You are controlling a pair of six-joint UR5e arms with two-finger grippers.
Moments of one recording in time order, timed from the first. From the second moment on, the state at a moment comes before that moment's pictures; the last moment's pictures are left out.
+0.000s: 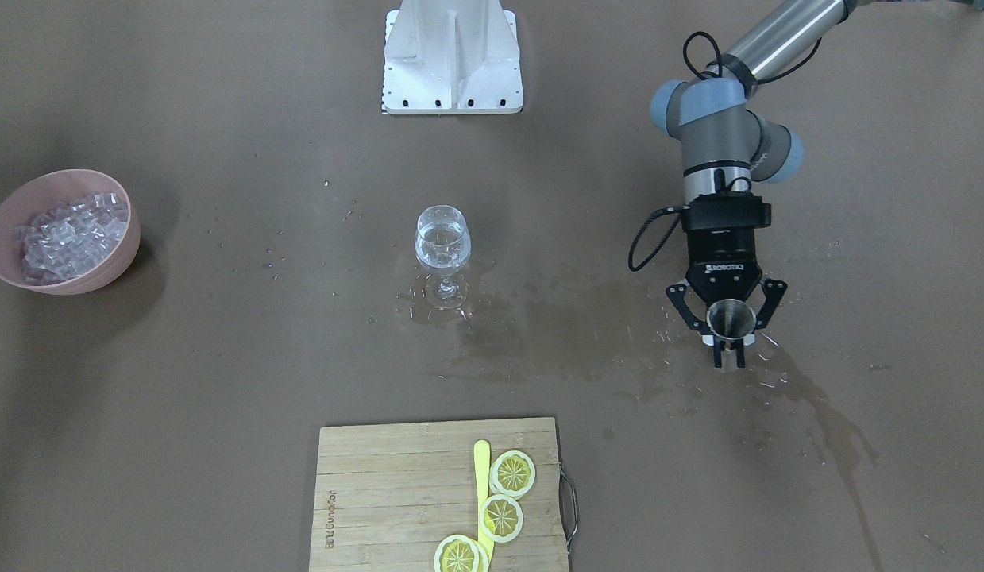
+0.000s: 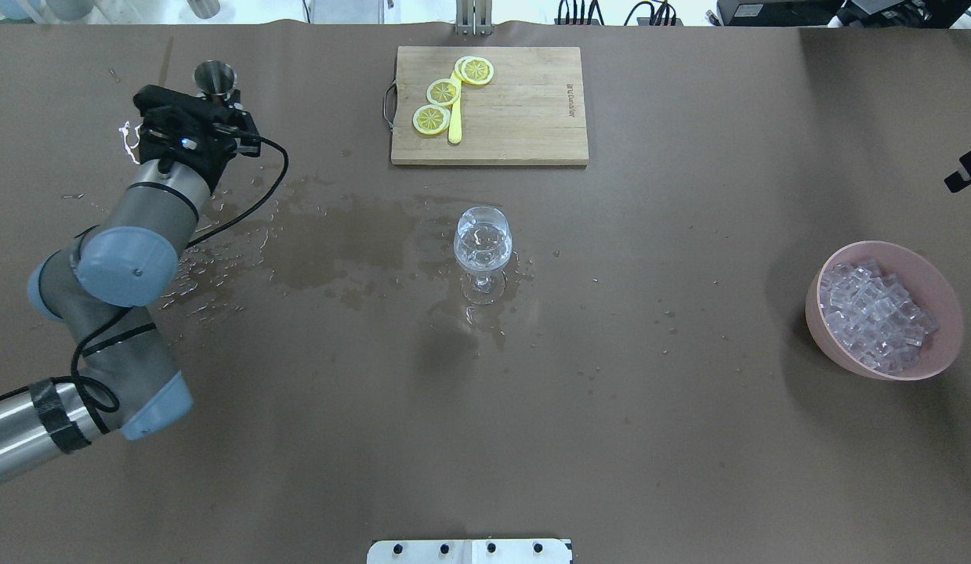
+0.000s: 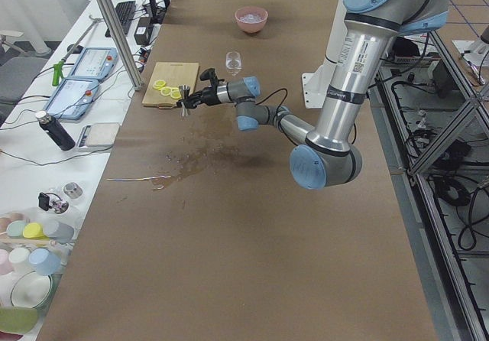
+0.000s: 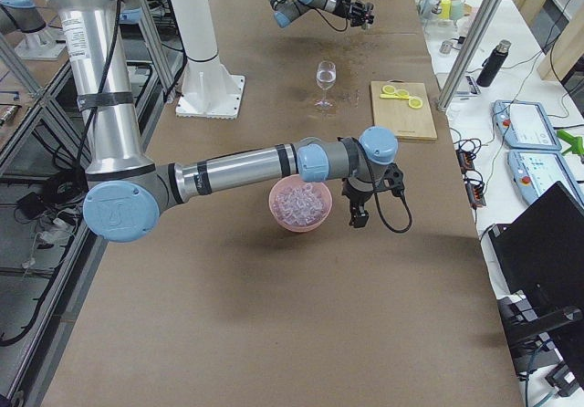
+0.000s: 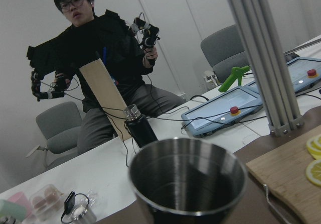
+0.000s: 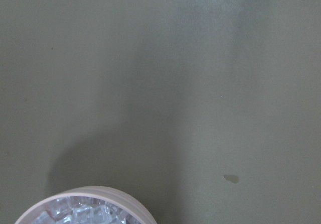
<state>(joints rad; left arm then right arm) -0.66 -1.88 -1.52 -2.60 -0.92 -0.72 1.38 -1.41 1.66 -1.65 2.42 0.02</state>
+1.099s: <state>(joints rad) -0.79 -1.67 -1.26 -2.89 -1.01 -1.15 1.38 -1.35 1.68 -1.64 2.35 0.03</state>
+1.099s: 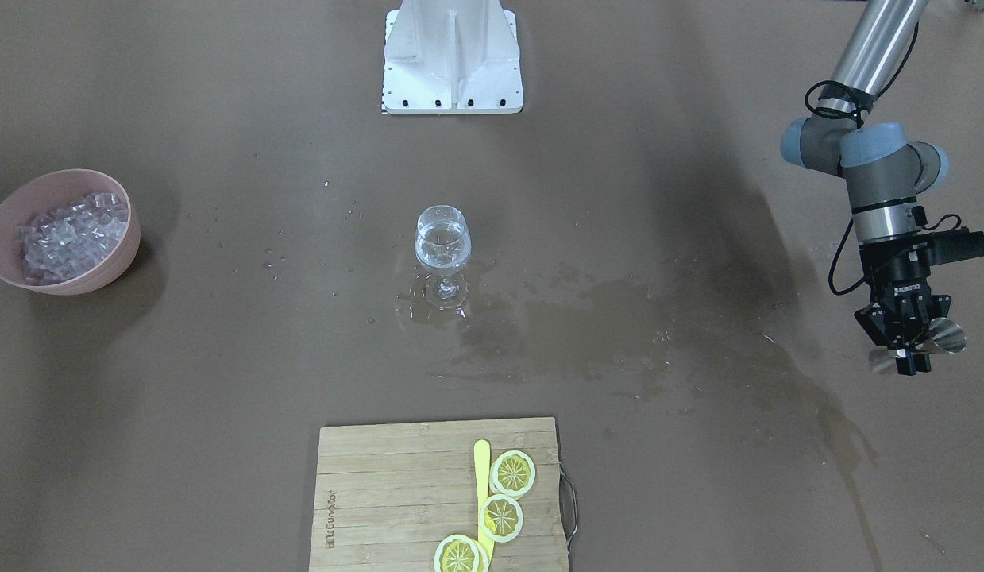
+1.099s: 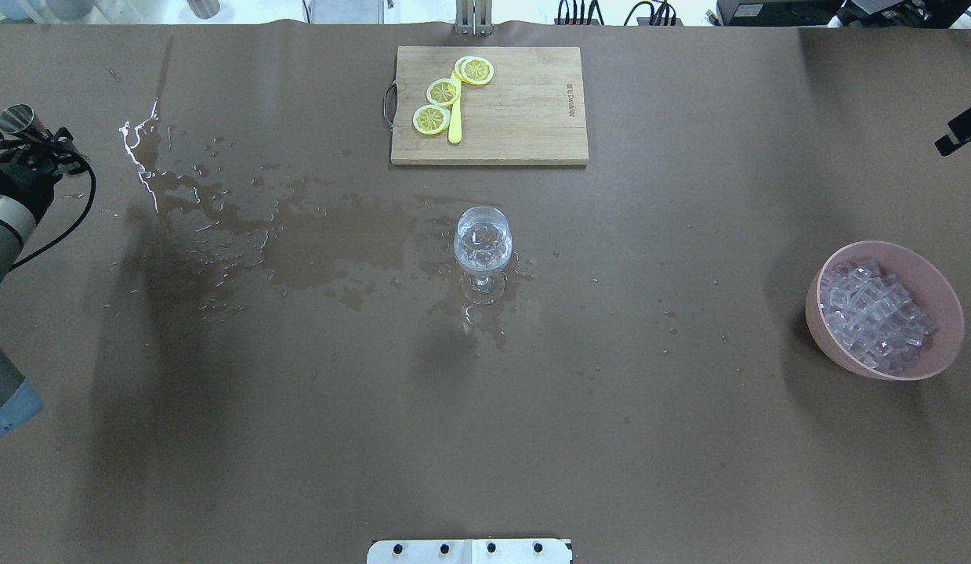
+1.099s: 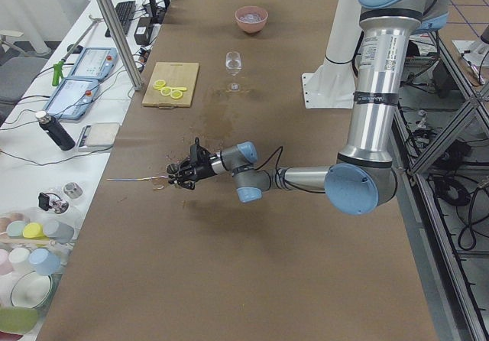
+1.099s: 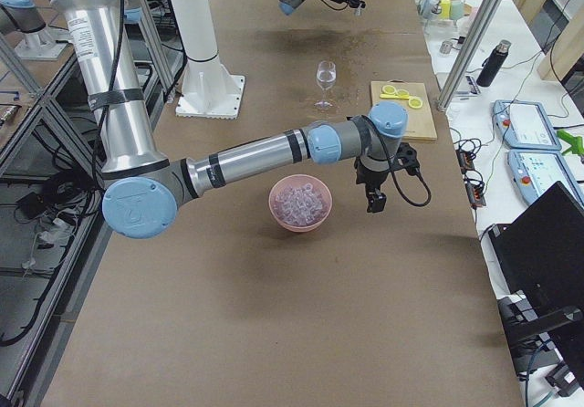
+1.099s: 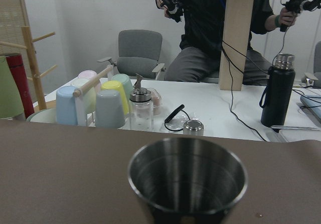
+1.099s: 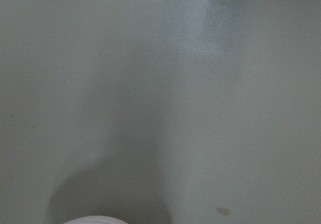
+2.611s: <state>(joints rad) -0.82 -1.67 -1.21 -2.89 -1.19 -1.15 1.37 -1.35 1.67 -1.64 2.35 0.03</state>
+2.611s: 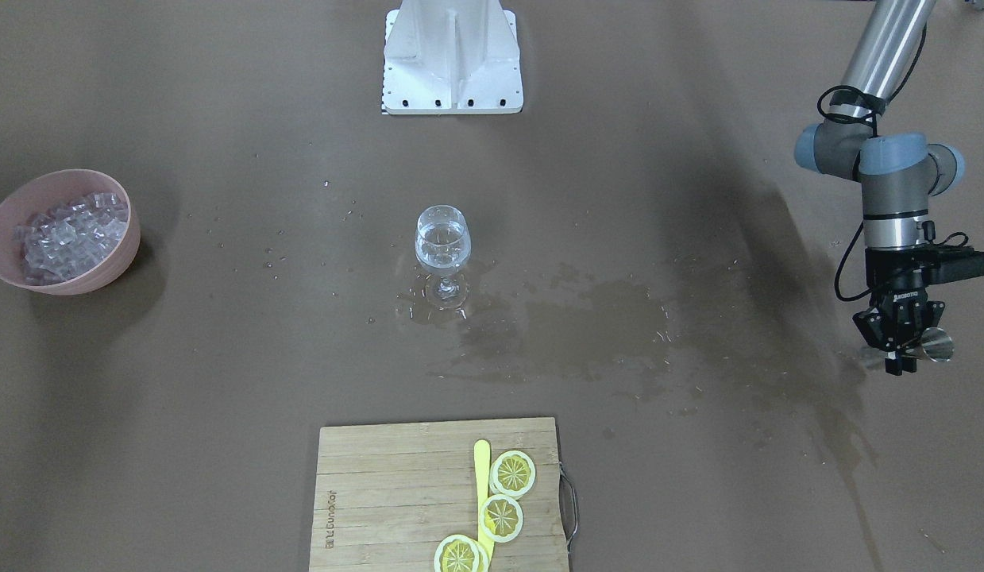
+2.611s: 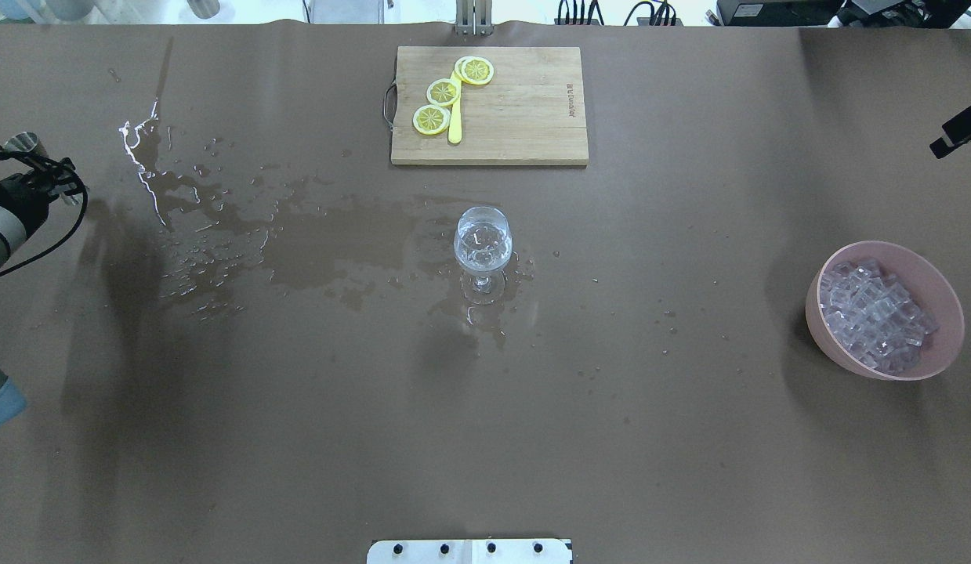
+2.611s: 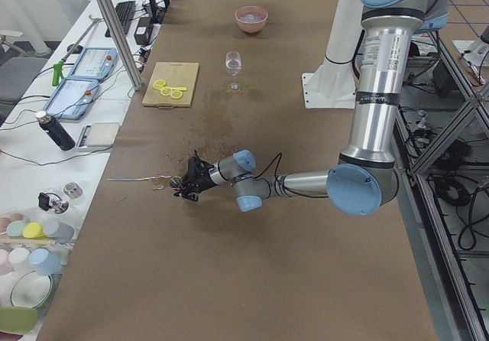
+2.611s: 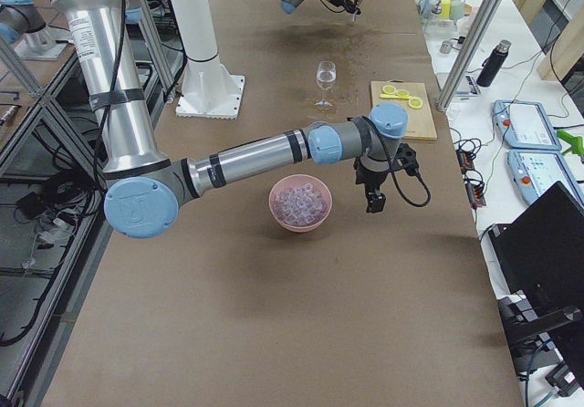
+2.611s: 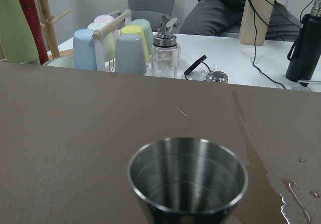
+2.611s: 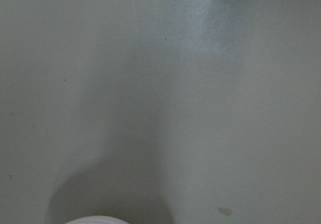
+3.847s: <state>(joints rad) -0.86 -1.58 -1.32 -2.91 -1.38 -1.13 1.37 -1.35 1.68 -1.64 2.35 0.03</state>
